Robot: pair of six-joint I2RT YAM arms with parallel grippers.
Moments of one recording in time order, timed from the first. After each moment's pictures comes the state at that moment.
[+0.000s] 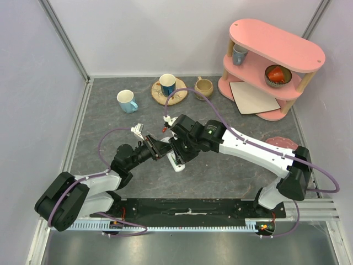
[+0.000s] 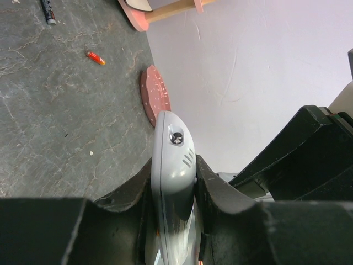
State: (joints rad) left arm -0.57 1.17 0.17 1.03 0.39 -1.26; right arm 1.05 1.56 1.46 -0.93 -0.05 0.44
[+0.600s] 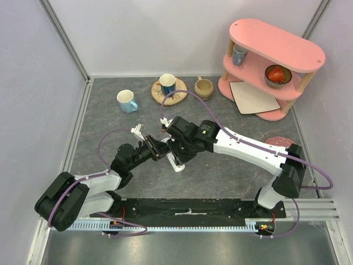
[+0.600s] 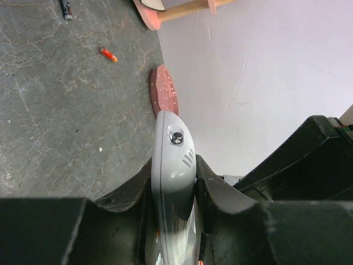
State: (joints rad) left arm -0.57 1.17 0.17 0.98 0.37 -1.26; right arm 1.07 1.61 1.50 -0.97 -0.02 0.44
